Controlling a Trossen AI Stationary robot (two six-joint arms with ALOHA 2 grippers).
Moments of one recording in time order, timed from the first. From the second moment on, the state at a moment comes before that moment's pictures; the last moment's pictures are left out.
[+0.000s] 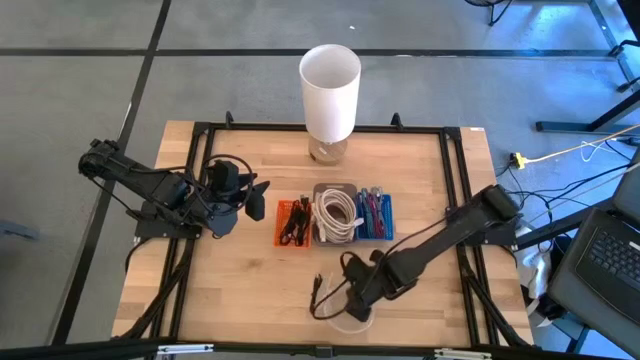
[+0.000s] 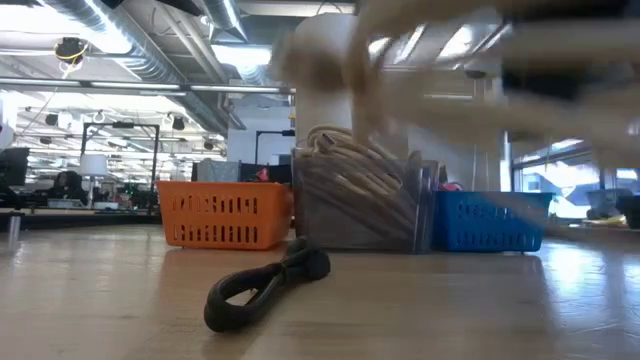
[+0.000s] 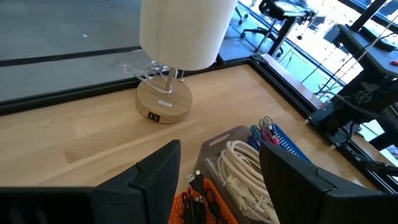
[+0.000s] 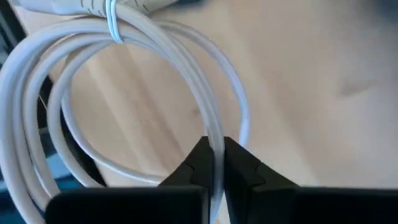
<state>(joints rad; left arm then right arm) -0.43 1.12 1.19 -0.98 -1.00 -1.23 0.59 1.90 1.41 -0.77 0.09 1.09</state>
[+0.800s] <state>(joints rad) -0.43 1.12 1.20 -0.95 -1.00 -1.22 0.17 1.67 1.63 -1.10 0.29 0.63</state>
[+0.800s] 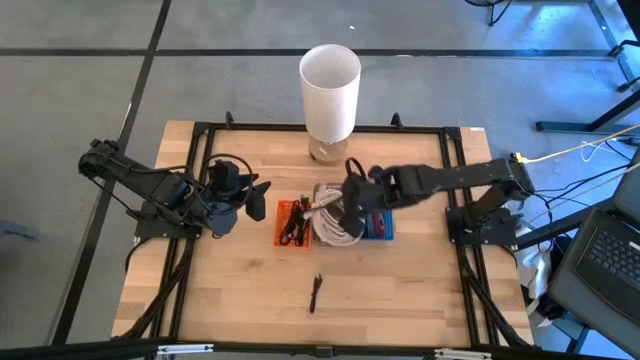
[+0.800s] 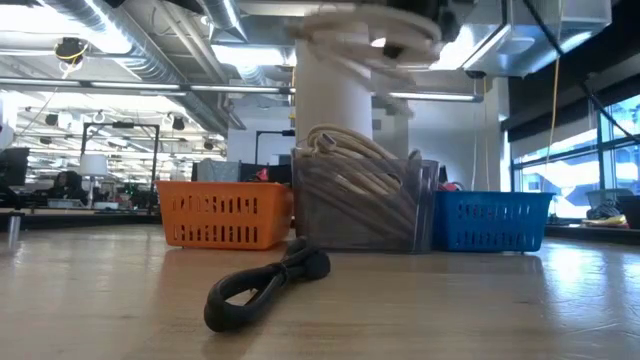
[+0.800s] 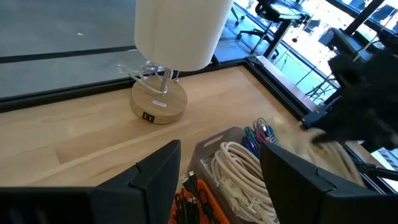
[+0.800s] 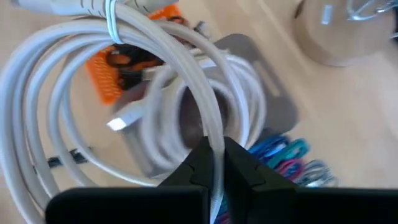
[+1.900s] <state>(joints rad) -0.43 1.12 1.20 -0.95 -0.98 -1.19 -0.08 1.90 1.63 -1.04 0.12 0.41</state>
